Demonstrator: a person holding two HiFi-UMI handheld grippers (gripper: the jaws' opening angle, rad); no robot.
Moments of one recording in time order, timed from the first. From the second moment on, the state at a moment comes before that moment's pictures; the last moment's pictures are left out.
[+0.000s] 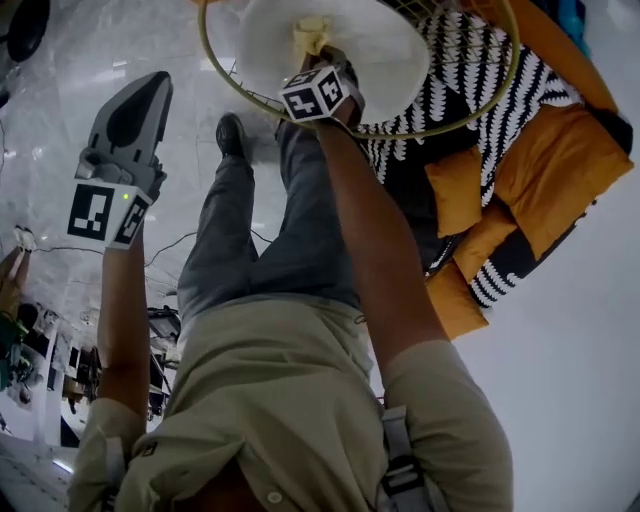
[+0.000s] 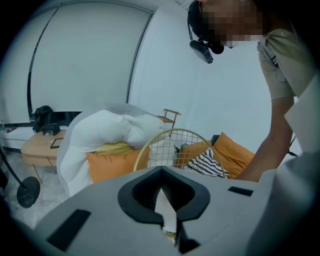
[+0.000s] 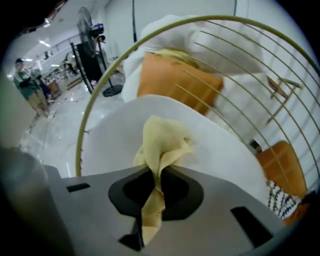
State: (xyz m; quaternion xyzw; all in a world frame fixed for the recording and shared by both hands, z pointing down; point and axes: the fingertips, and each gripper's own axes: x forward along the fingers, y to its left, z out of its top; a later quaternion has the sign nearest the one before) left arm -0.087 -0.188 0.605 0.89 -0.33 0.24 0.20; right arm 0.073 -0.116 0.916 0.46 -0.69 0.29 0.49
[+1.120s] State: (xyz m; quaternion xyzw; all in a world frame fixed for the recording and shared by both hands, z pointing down) left arm -0.050 -0.200 0.593 0.90 -0.30 0.24 0.19; right arm 0.271 -0.031 0.902 0.60 -0.49 0.39 0.50
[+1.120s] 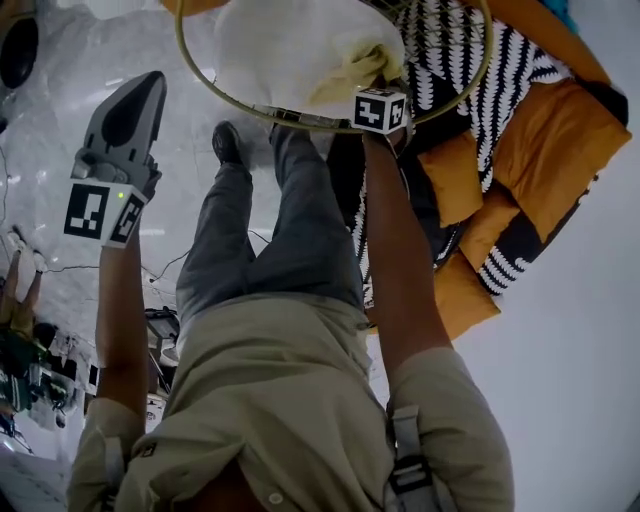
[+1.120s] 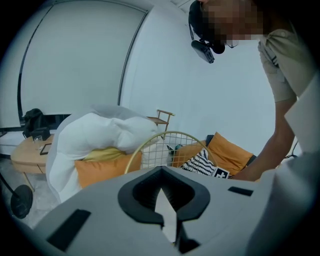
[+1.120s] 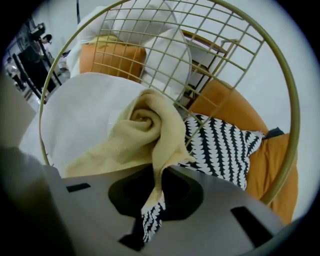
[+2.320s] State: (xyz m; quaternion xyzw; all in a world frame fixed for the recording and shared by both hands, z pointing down) left arm -0.114 -0.201 0.615 0.89 -0.34 0.24 0.21; right arm -0.040 -0.107 0.903 0.41 -0.71 0.33 0.46
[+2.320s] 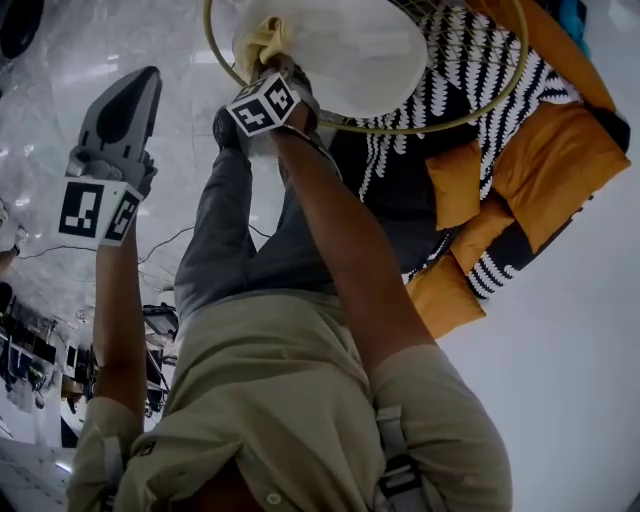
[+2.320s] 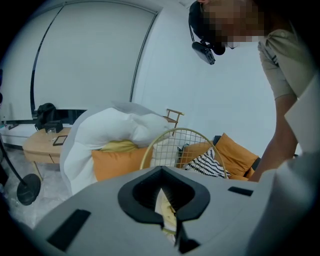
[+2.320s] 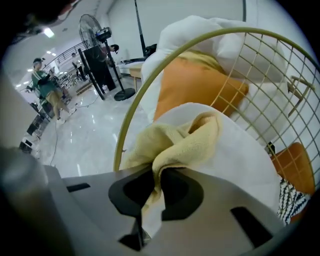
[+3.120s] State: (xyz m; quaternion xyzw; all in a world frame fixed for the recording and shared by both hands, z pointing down) left arm -0.062 -0.213 0.550 0.92 -0.29 0.22 0.16; right arm 0.254 0.005 0.884 0.57 -0.46 0.43 0.52
